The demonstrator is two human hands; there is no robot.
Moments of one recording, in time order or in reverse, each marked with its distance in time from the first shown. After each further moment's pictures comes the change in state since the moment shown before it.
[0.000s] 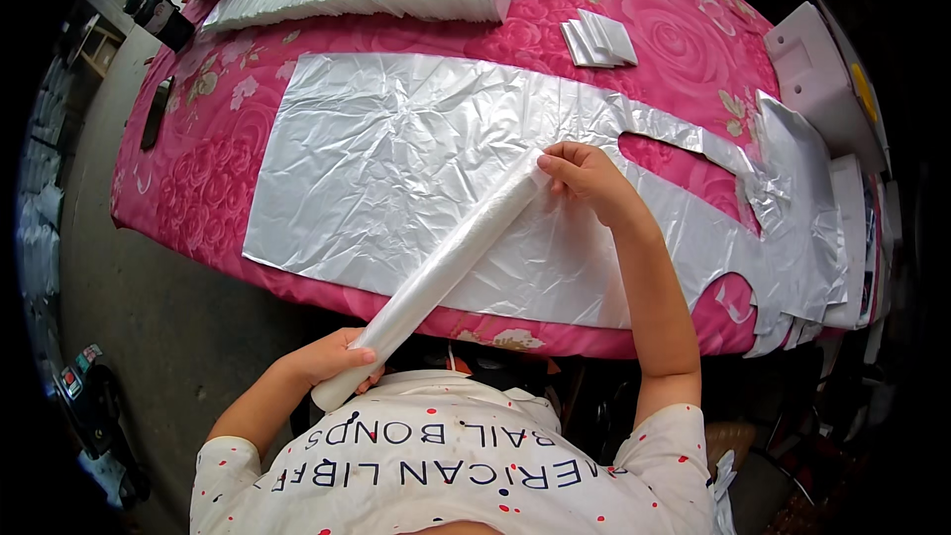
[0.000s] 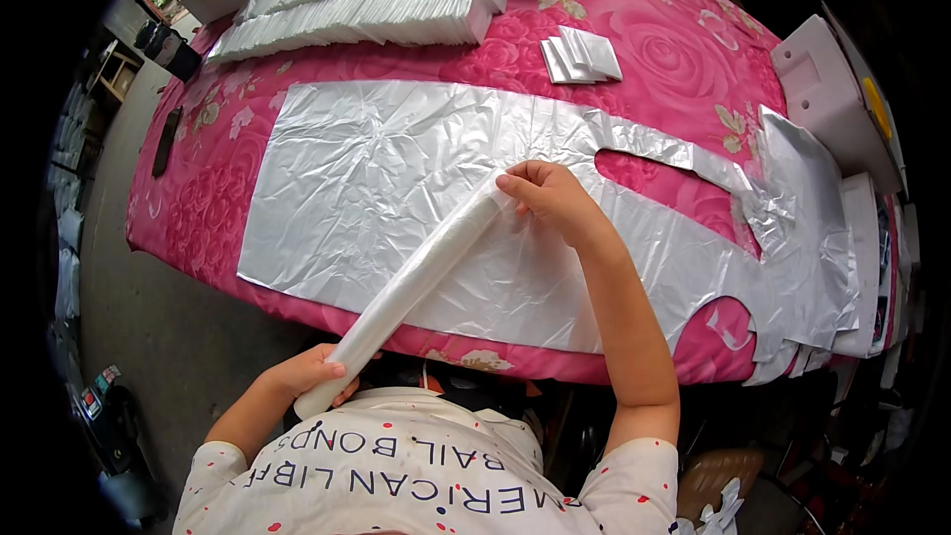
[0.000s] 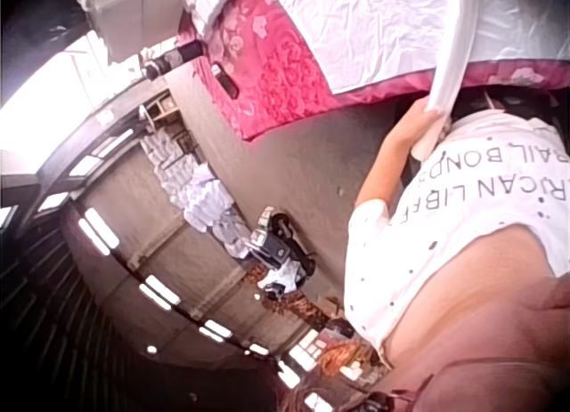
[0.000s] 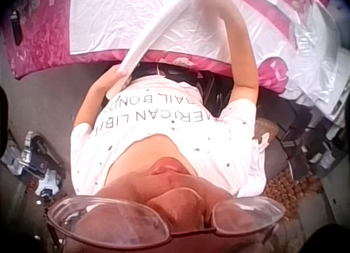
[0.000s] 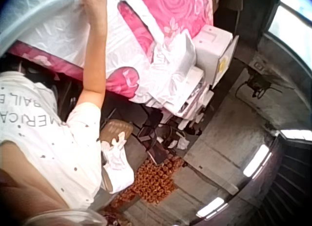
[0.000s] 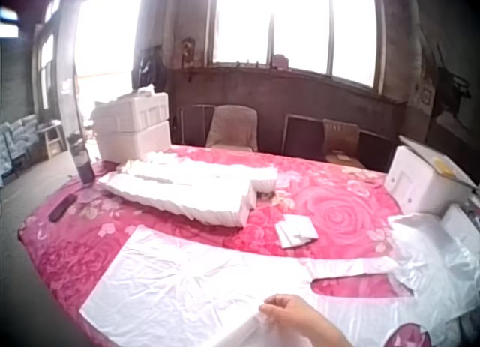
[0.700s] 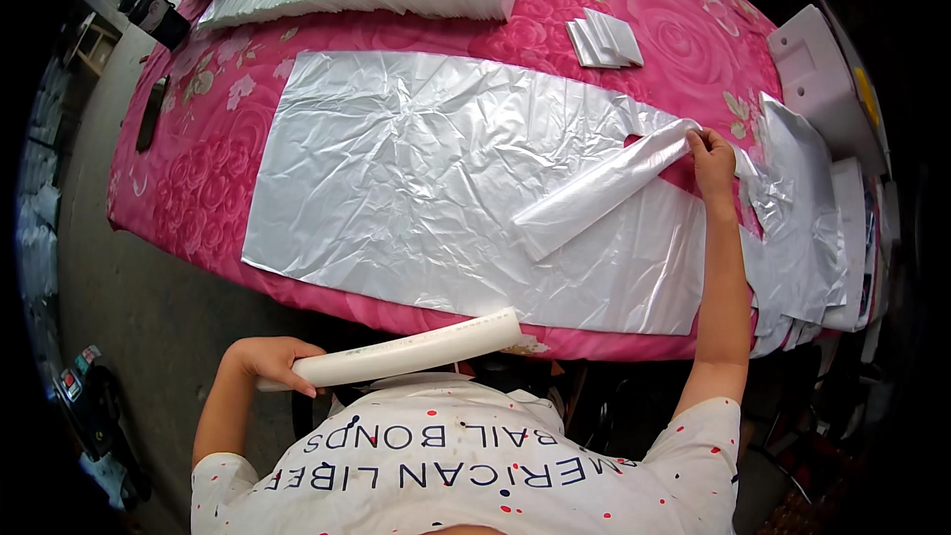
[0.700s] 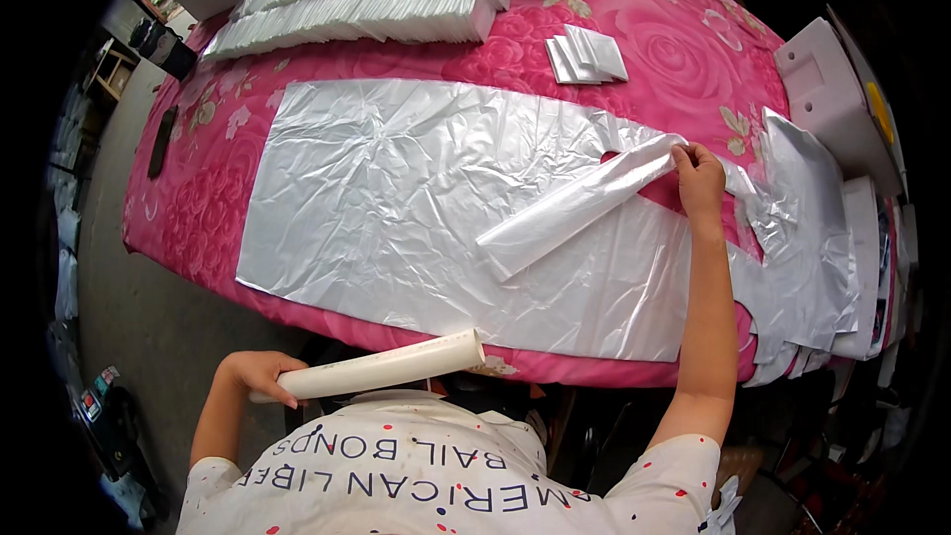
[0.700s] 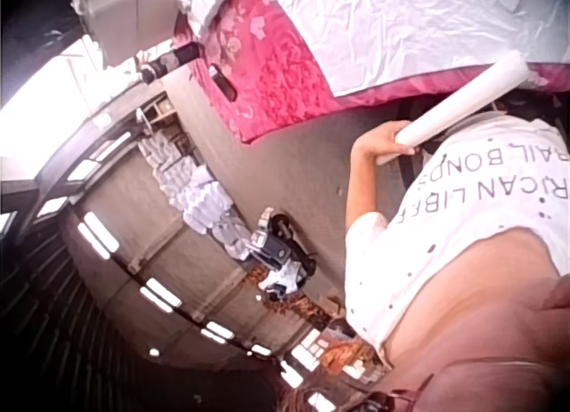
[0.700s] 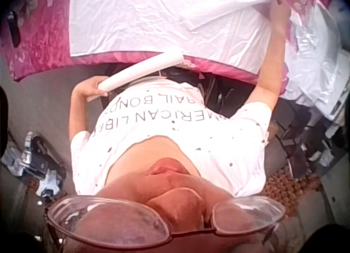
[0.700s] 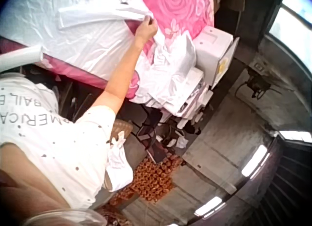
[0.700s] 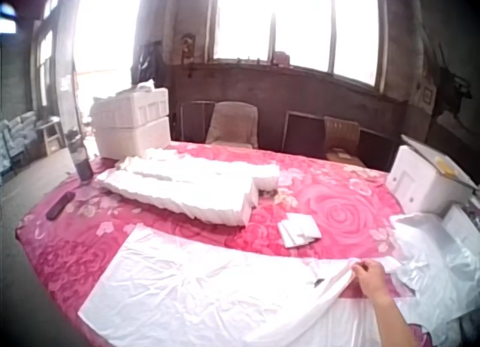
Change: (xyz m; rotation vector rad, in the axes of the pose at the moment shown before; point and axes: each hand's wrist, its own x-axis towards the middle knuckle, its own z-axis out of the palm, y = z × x) left_hand -0.054 0.016 -0.063 0.476 -0.169 -0.193; right_hand 0.012 0.059 -0.173 -0.449 0.764 -0.323
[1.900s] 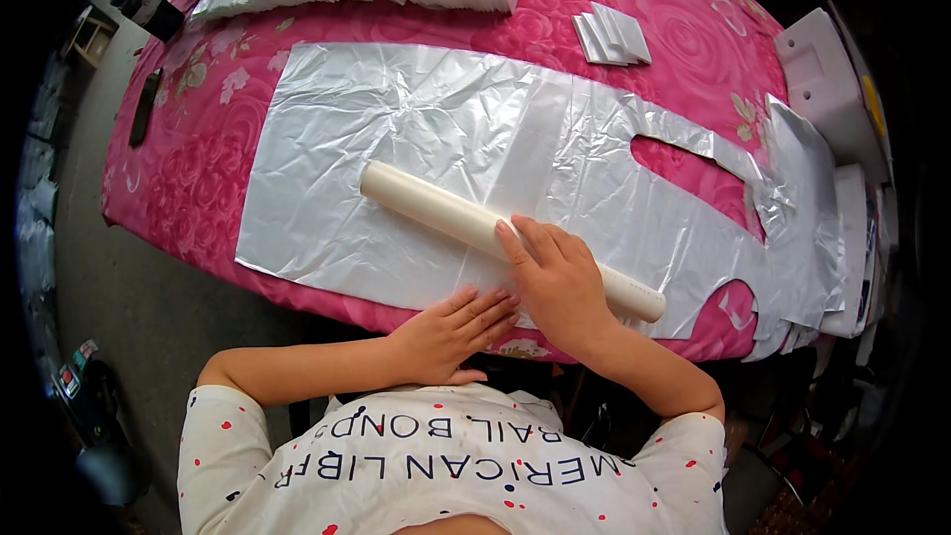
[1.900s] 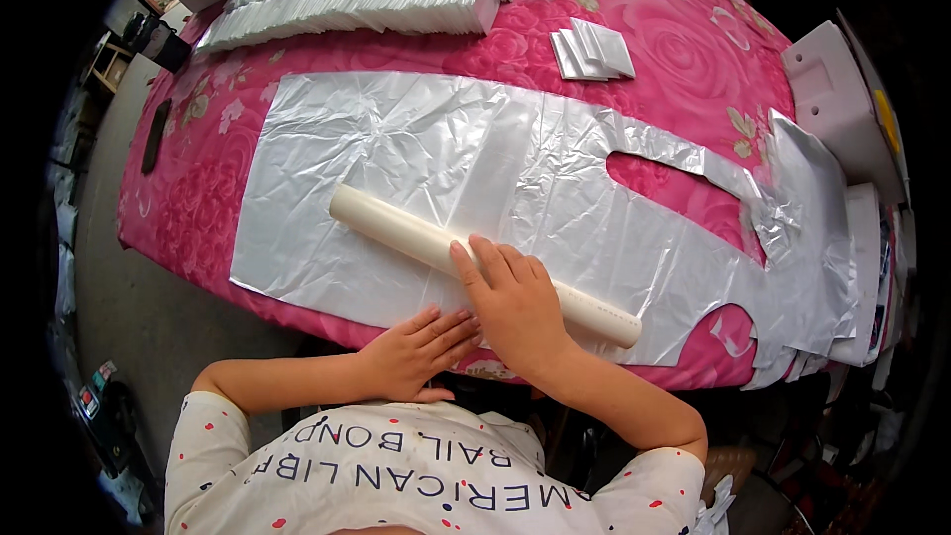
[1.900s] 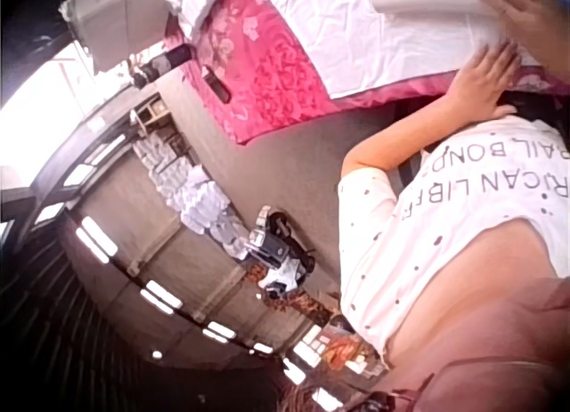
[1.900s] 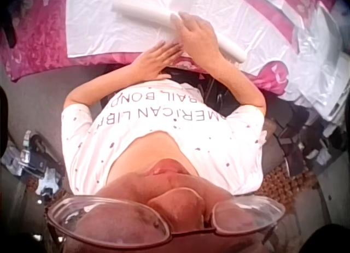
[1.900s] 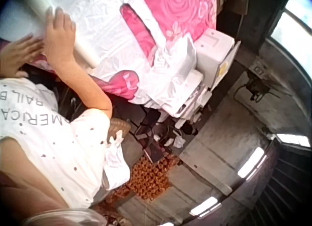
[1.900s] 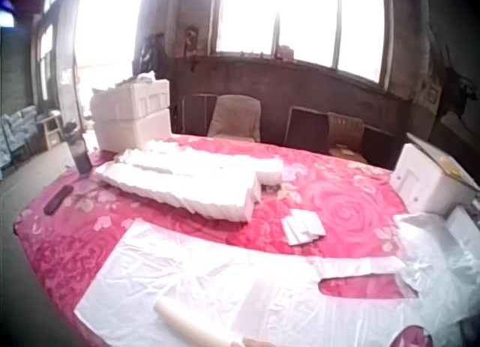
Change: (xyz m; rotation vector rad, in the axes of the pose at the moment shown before) left_hand 0.152 0.096 0.071 1.611 0.488 0.740; right_hand -0.184 -0.162 0.078 -0.312 -0.561 -0.632
